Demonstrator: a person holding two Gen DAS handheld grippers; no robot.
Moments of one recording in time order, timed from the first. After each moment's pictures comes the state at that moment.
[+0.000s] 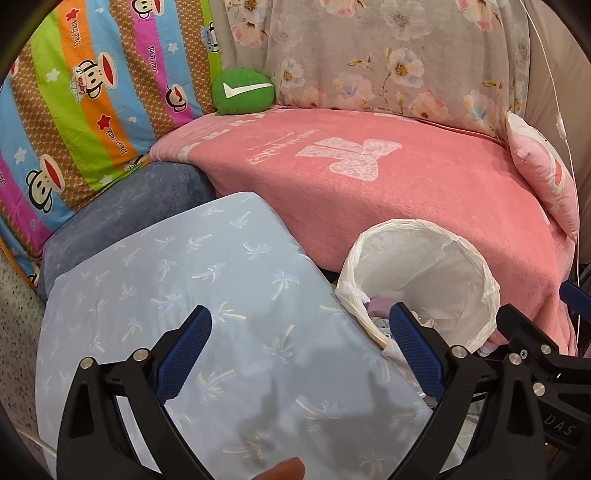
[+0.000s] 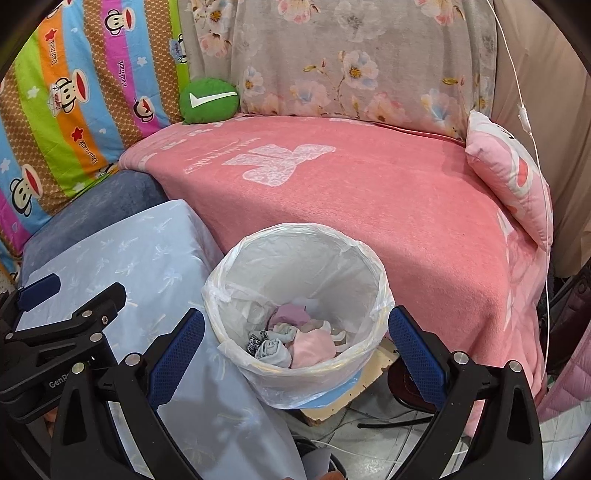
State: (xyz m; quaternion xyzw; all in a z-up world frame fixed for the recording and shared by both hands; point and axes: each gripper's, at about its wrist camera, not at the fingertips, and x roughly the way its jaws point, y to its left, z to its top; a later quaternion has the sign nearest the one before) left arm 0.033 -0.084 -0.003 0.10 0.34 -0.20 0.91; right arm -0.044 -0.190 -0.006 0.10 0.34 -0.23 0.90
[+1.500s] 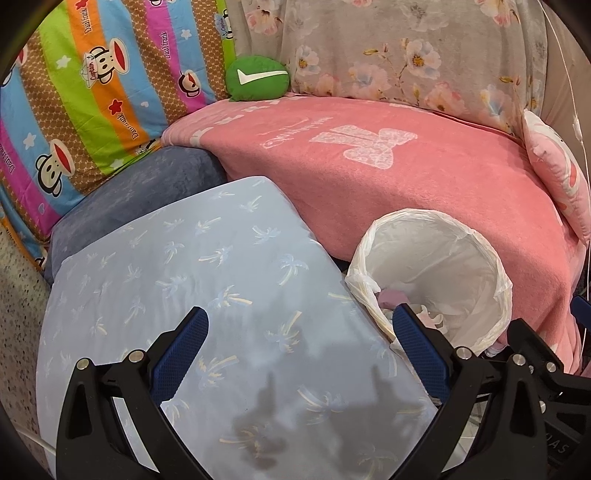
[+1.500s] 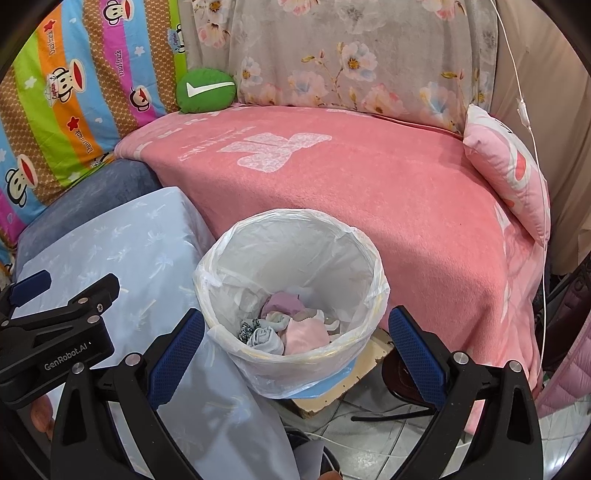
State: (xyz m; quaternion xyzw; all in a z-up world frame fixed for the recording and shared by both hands) left arm 0.033 -0.087 -0.014 0.10 0.36 -0.17 0.91; right arm -0.046 -0.188 -0.017 0.09 0.36 -0.24 0.90
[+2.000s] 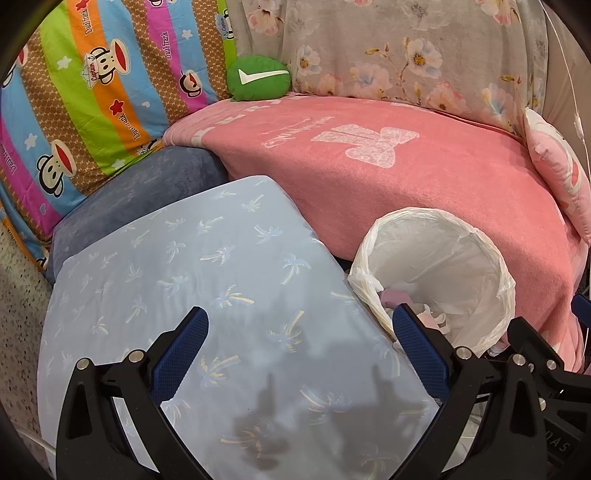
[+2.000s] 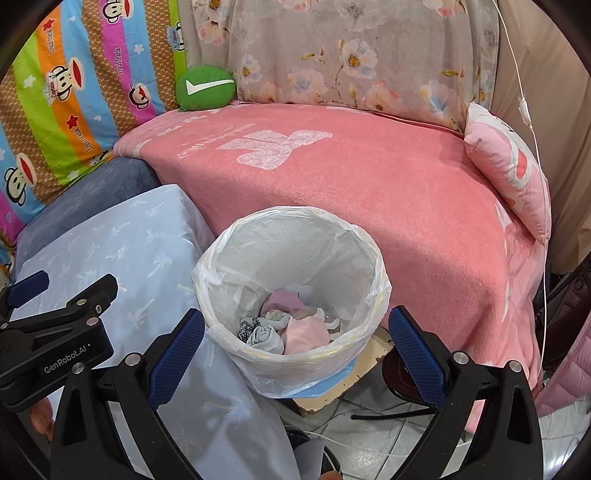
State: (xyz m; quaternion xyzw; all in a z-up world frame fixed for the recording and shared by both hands) left arm 0.033 -0.087 -0.015 0.10 0.36 -0.17 0.91; right arm -0.045 -0.188 -0.020 0.09 0.36 -0.24 0.90
